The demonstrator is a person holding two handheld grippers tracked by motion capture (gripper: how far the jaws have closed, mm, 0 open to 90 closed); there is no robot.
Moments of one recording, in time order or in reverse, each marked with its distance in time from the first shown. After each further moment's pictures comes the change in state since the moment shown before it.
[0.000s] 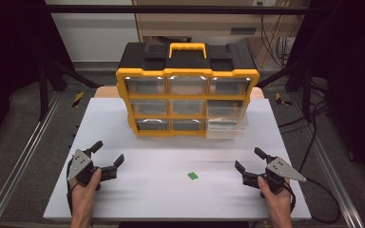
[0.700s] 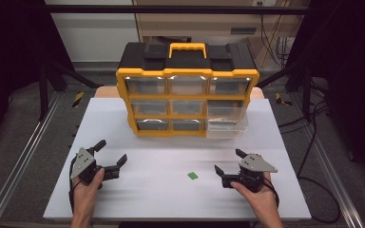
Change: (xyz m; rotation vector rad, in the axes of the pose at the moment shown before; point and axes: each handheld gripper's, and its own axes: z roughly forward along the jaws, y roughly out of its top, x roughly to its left) left arm -0.003 0.003 0.006 0.020 -0.030 0.020; right arm 0.053 0.023 0.033 0.220 0.045 -0.098
